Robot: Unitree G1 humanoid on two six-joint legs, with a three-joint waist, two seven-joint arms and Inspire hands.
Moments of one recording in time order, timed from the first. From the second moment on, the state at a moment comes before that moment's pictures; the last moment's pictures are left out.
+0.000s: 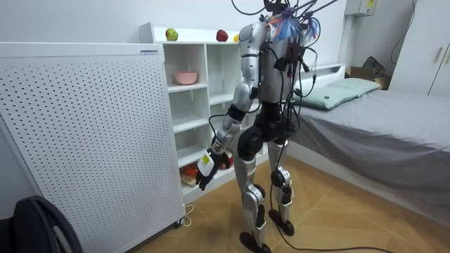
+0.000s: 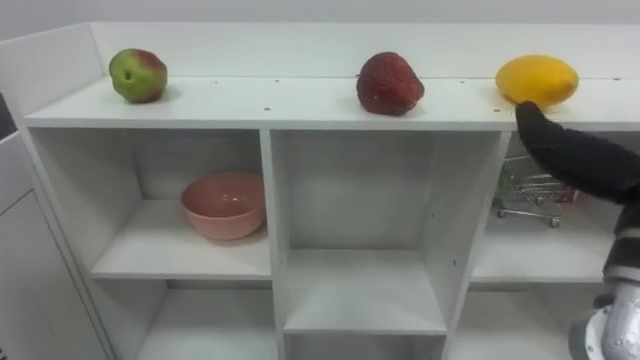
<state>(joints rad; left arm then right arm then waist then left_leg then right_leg) 0.21 0.23 0.22 1.03 0.28 -0.01 0.03 -0.32 -0.42 -0.24 -0.16 0.08 -0.11 -0.48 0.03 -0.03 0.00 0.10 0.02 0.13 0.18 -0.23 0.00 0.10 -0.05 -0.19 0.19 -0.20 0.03</state>
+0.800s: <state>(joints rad) 0.18 0.25 0.20 1.03 0.28 0.02 0.00 -0.56 -0.55 -0.16 -0.05 0.32 -0.08 -0.30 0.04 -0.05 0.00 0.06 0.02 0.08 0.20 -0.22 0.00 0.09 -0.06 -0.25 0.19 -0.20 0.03</state>
